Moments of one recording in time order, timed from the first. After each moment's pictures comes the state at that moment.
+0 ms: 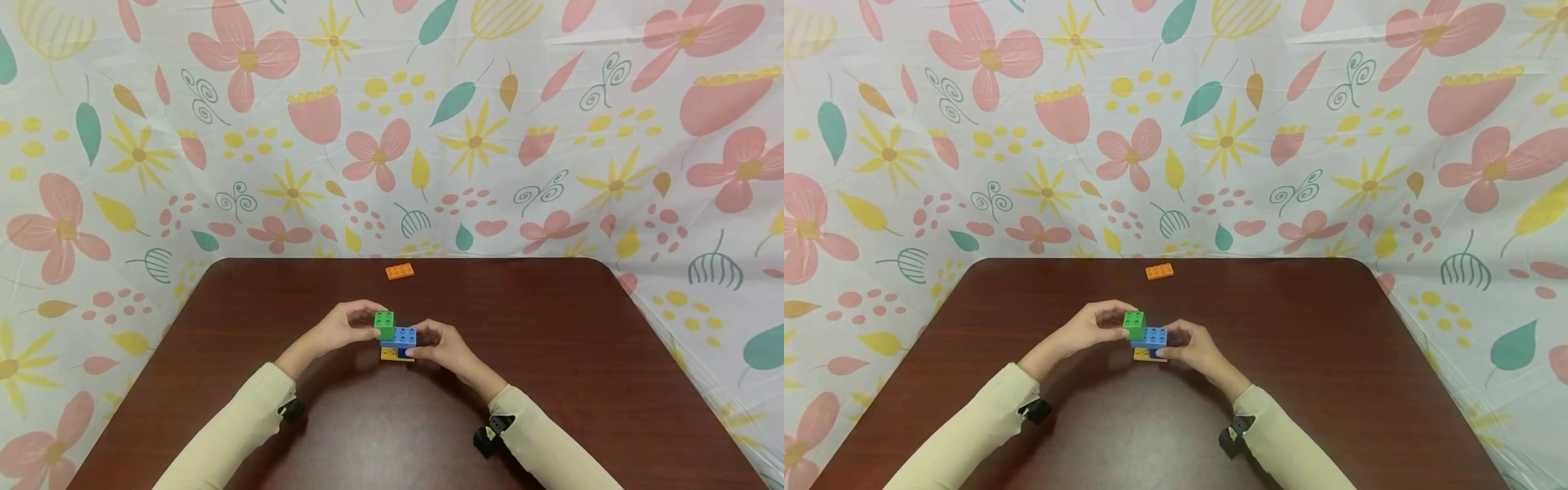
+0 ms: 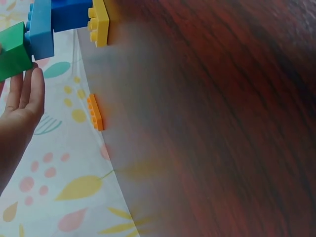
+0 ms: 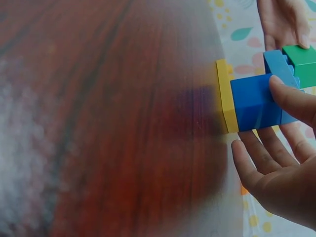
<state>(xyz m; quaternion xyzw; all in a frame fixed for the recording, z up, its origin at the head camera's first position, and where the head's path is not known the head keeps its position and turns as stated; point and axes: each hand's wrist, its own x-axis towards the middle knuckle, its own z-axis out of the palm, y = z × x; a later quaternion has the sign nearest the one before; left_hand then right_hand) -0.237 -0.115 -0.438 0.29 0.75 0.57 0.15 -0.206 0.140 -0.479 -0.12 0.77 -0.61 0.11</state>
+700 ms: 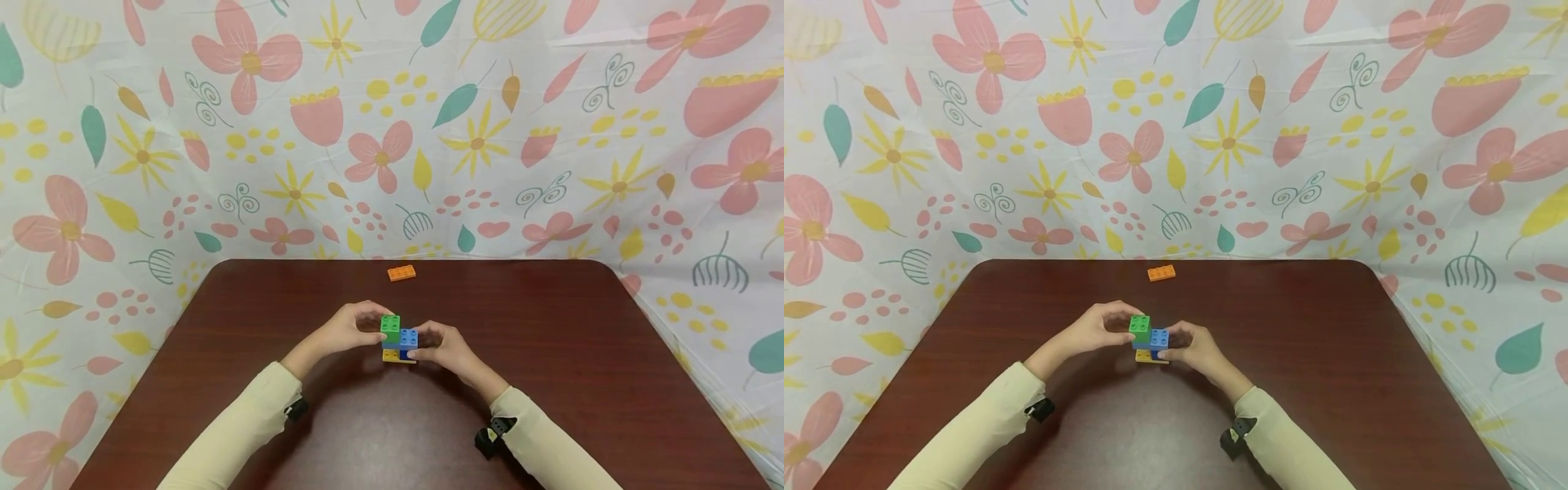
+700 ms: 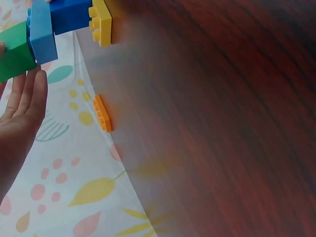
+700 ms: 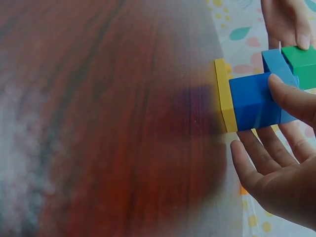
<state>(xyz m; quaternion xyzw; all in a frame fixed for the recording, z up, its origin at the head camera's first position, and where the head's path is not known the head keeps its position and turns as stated) -0.233 -0.108 -0.426 0.35 0.76 0.54 0.12 -0.207 0.140 -0.477 -0.12 0.78 -0.61 0.12</state>
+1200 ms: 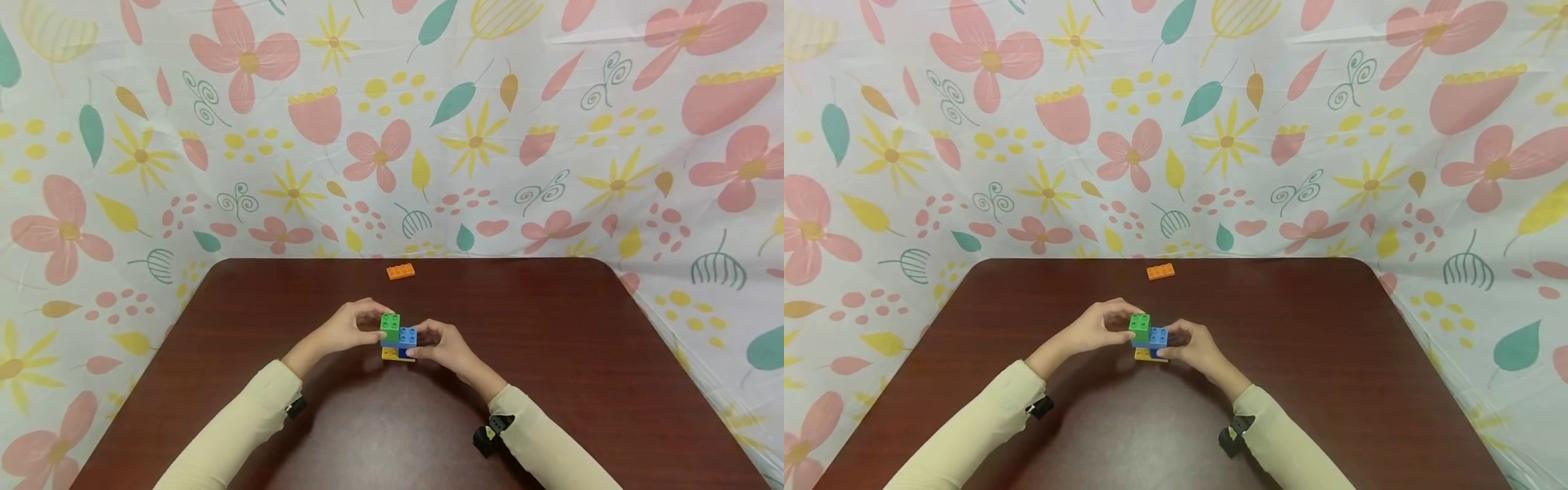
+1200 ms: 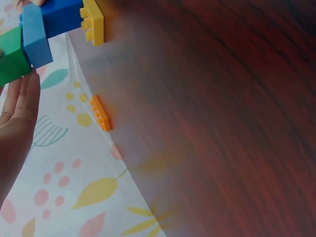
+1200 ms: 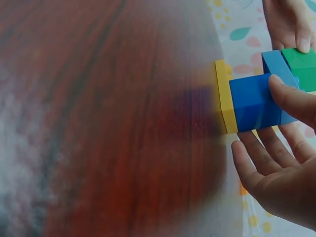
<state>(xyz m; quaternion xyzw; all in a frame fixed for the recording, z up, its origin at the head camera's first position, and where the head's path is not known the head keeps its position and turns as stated) -0.236 -0.107 -0.435 0.35 0.78 0.52 0.10 -0.207 0.140 -0.480 -0.12 0.78 -0.61 0.11</state>
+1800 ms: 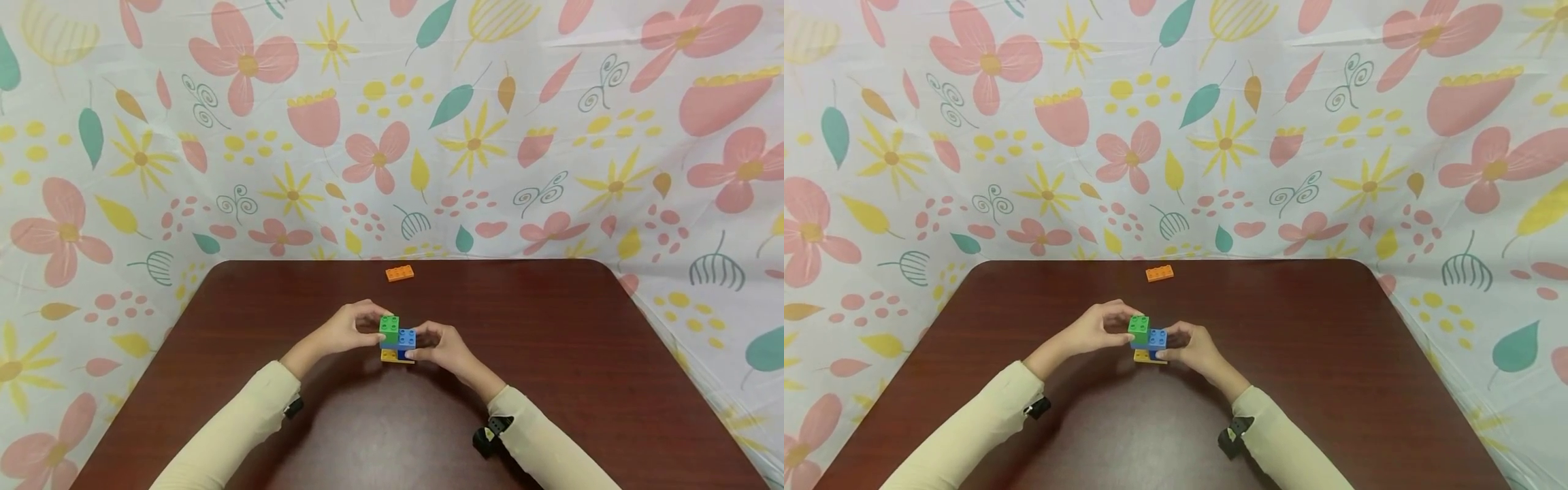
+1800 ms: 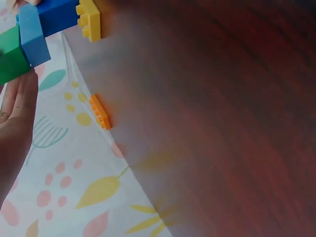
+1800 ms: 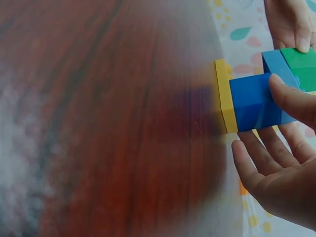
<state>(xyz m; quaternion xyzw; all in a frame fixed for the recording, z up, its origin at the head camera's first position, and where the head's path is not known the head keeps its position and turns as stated) -0.238 -0.107 -0.435 0.35 0.79 0.50 0.10 -0.208 0.140 -0.477 -0.12 0.78 -0.61 0.11</state>
